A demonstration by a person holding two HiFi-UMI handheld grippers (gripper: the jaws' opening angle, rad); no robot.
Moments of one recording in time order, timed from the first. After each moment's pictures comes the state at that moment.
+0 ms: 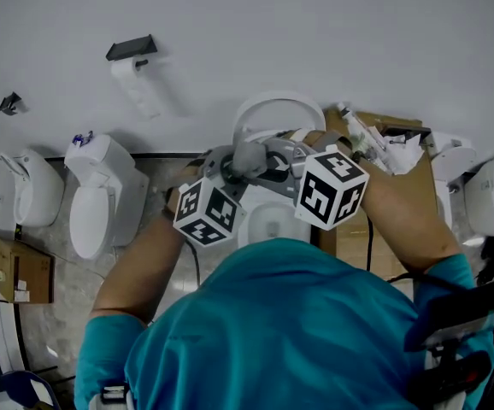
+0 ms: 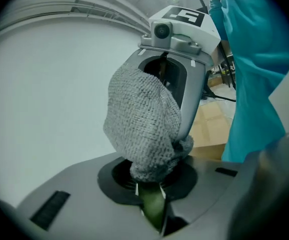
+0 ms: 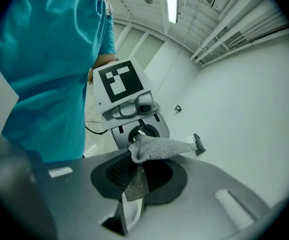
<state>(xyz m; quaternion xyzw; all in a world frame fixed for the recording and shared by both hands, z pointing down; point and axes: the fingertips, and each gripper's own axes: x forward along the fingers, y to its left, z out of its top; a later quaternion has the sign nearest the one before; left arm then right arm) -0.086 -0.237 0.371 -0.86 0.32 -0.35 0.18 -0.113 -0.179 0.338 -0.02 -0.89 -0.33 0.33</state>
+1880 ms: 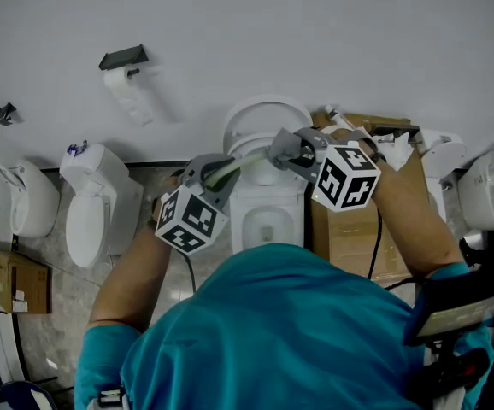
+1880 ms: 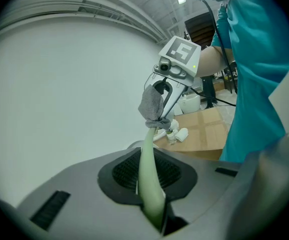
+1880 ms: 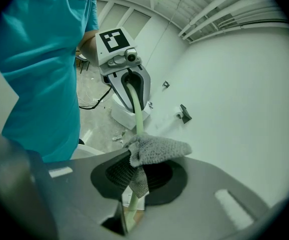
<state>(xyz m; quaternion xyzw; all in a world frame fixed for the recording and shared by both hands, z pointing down) -0.095 -0.216 0.361 -0.87 0.33 -0.34 0.16 -0.024 -0.221 0.363 0.09 -0.86 -0.29 0.42</state>
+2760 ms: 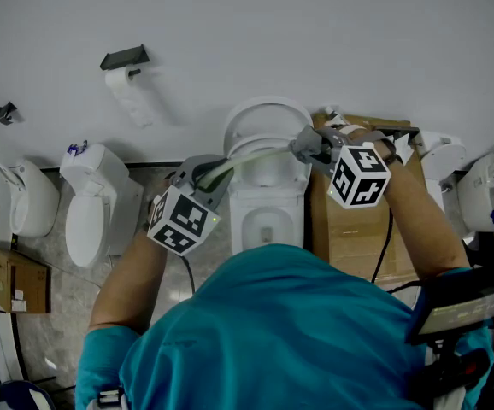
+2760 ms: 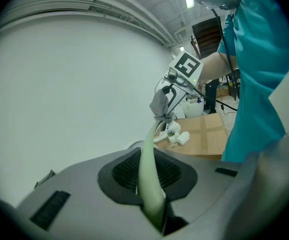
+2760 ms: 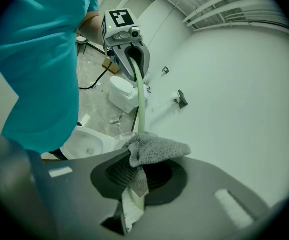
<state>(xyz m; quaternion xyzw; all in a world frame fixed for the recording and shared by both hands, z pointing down) -0.111 -0.214 0.356 -0.87 0.35 -0.31 0.13 0.027 -0.241 0.380 0.13 -0.80 -0.30 0.50</state>
